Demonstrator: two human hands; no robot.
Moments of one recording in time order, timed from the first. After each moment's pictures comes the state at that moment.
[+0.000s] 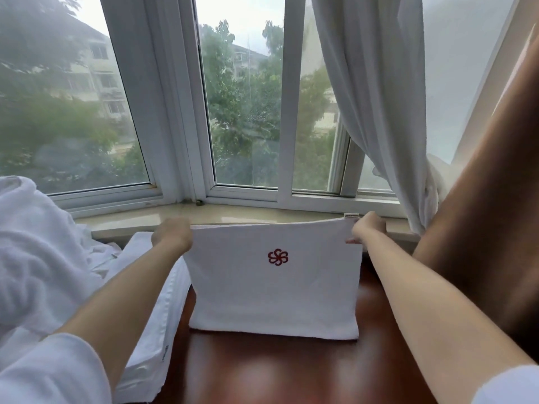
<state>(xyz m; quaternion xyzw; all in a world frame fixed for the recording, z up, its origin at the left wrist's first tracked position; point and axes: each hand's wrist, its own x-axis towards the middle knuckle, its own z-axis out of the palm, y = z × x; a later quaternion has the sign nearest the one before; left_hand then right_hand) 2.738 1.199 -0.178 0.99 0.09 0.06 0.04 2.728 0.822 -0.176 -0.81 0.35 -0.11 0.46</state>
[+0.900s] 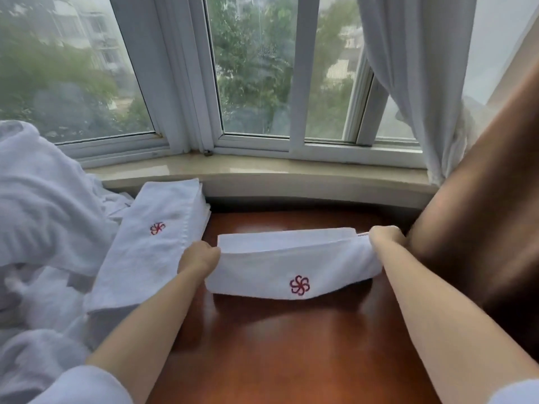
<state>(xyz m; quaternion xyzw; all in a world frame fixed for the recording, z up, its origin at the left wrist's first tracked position) 2.666 1.195 -0.316 0.94 0.17 -0.03 0.31 2.671 0.821 -0.291 -0.79 0.45 -0.04 0.41</state>
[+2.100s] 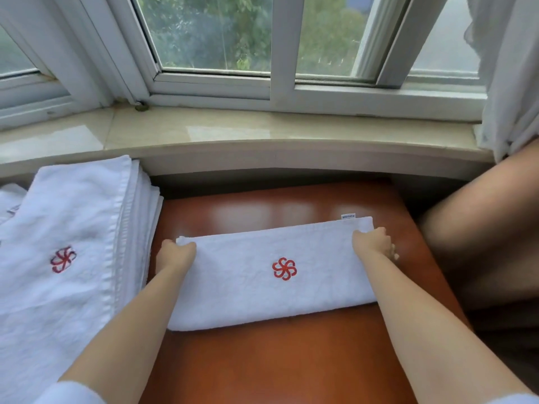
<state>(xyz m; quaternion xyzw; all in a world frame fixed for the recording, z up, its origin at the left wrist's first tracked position) 2.814 1.181 -0.436 0.87 0.33 -0.13 0.34 2.774 0.810 -0.426 -0.82 0.50 0.06 0.25</state>
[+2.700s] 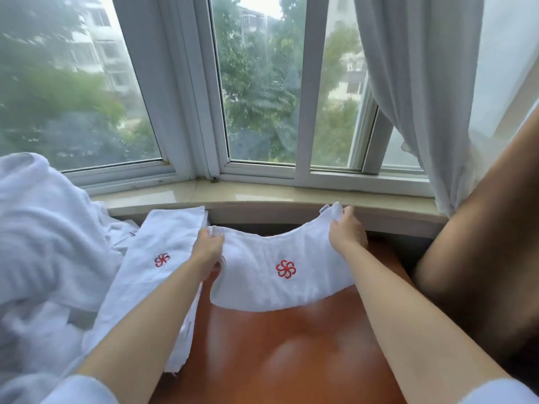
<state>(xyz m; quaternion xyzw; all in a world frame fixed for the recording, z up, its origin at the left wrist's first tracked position) 2.718 1.183 -0.251 0.79 0.19 -0.02 0.58 2.728 0.904 -0.236 -0.90 0.25 -0.08 0.35</state>
